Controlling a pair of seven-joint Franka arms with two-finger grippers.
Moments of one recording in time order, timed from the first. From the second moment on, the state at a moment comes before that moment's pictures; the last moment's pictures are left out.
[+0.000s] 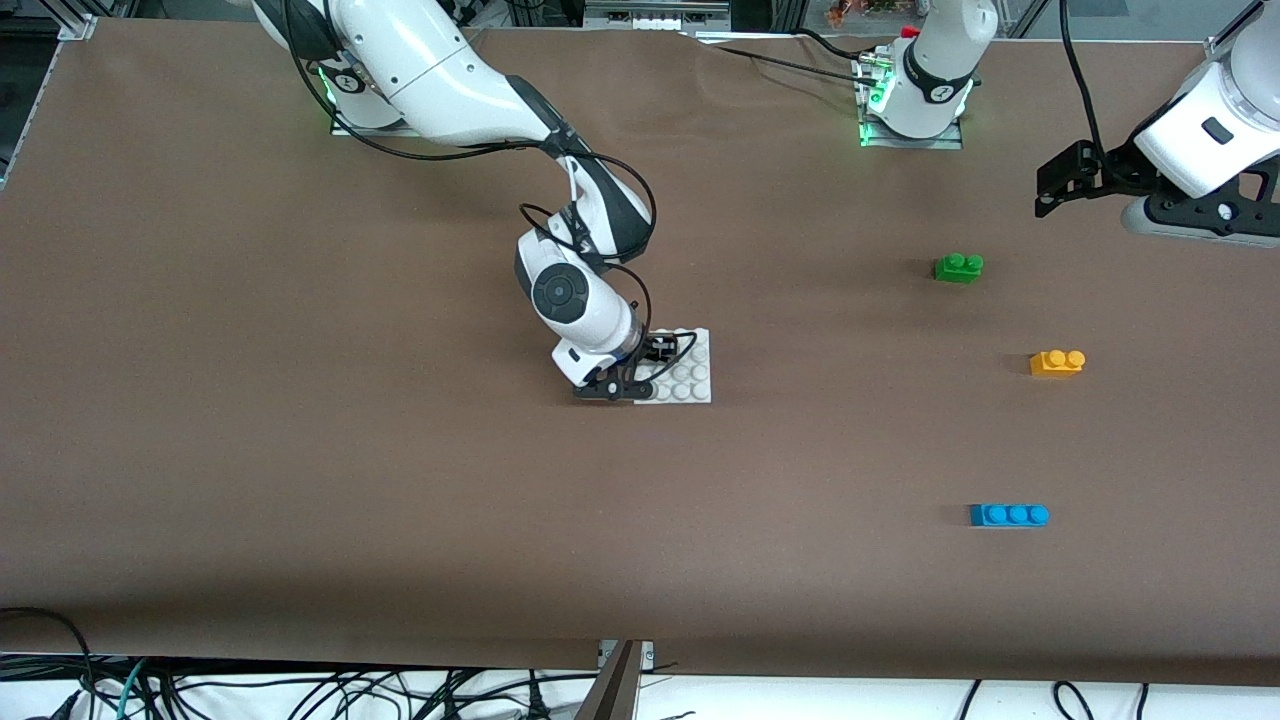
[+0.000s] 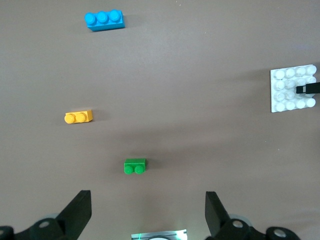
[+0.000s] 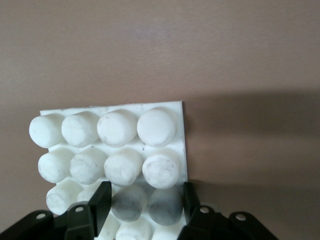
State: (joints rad) left arm 0.02 -0.04 -0.11 -1.62 -0.02 1.47 0.01; right arm 0.70 0.90 0.04 -1.39 0.35 2.41 0.54
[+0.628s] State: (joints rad) left arm 0.02 -0.04 -0.12 -1.62 -0.02 1.47 0.01; right arm 0.71 0.94 0.04 -1.35 0.35 2.42 0.55
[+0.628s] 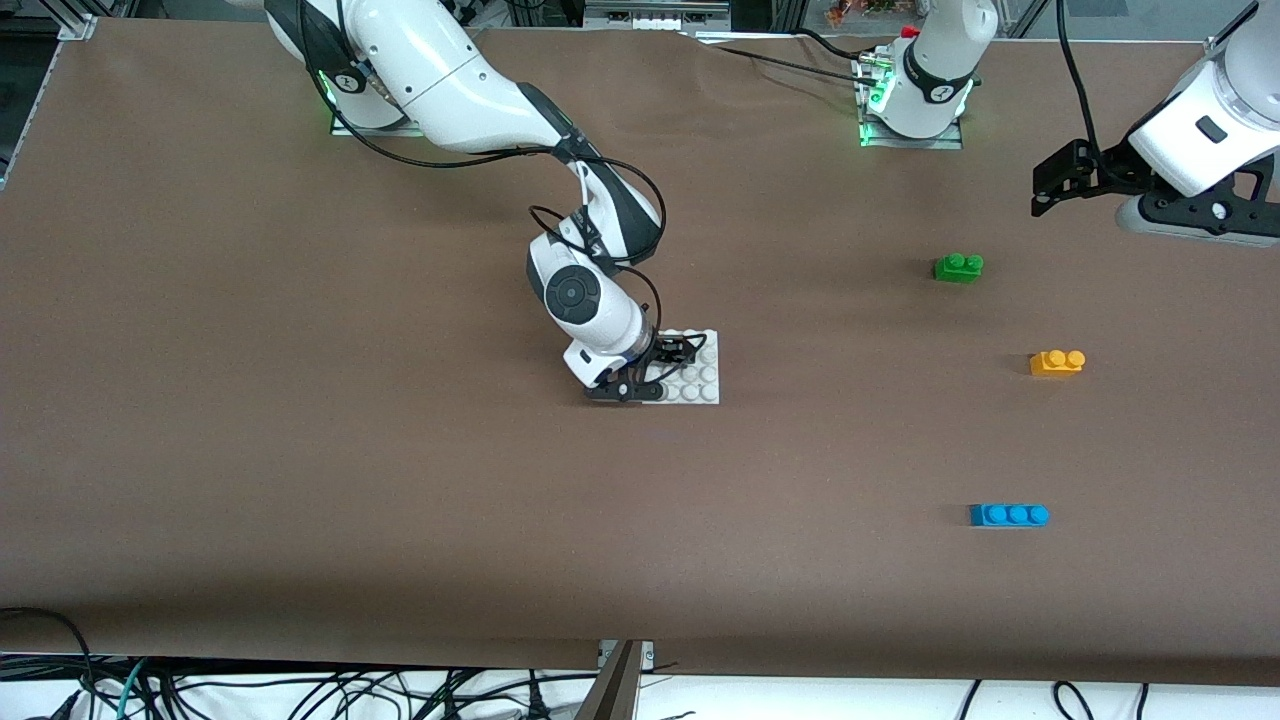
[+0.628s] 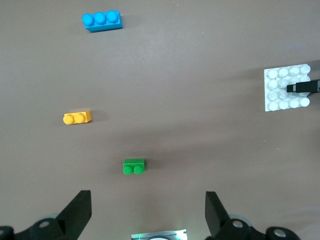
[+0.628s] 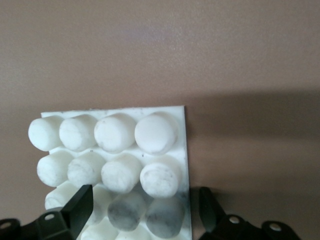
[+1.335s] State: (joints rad) left arm 0.02 -0.04 -0.12 -1.62 -0.02 1.47 0.01; right arm 0.66 0.90 0.01 -1.25 0.35 2.21 0.54
